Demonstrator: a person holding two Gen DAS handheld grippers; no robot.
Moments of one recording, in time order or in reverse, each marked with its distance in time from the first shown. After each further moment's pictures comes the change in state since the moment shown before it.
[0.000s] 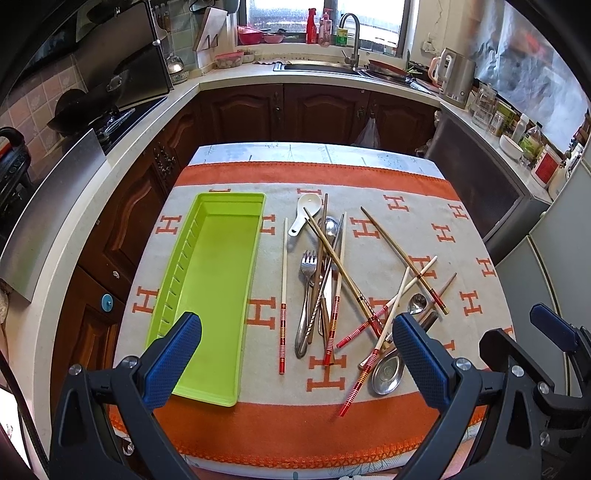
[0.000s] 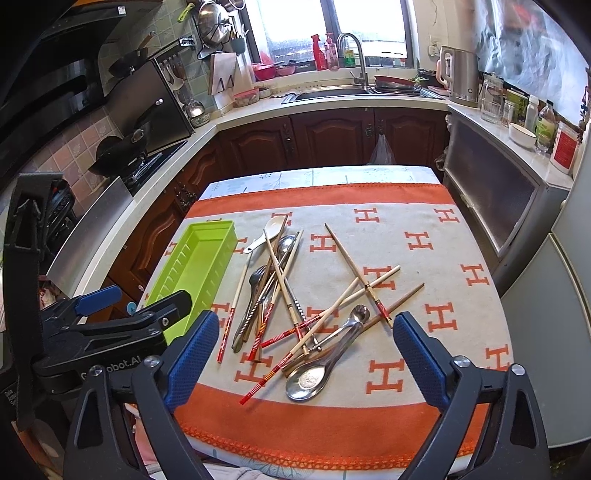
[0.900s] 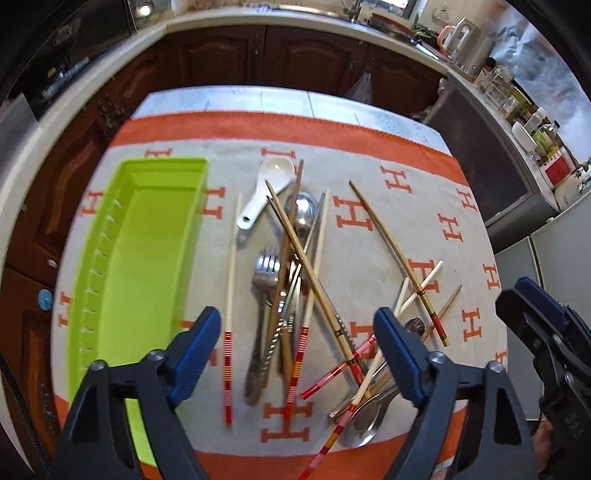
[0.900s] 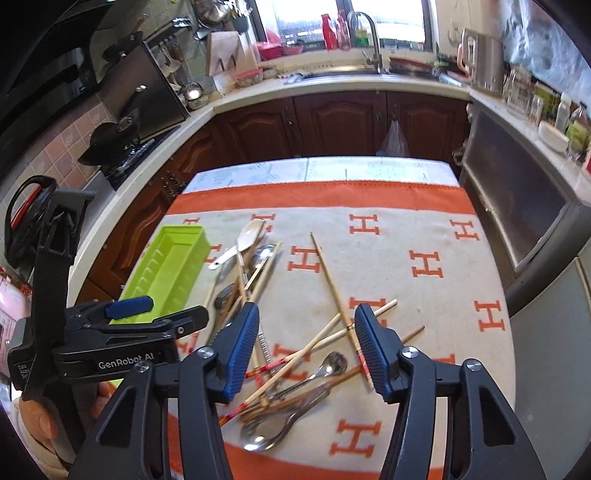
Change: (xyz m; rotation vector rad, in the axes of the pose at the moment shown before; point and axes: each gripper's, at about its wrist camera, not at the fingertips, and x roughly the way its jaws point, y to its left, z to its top) left arm 0.126 -0.020 0.050 -0.064 0.239 -0.127; right arm 0.098 -0.065 0.069 -0.019 0.131 0.050
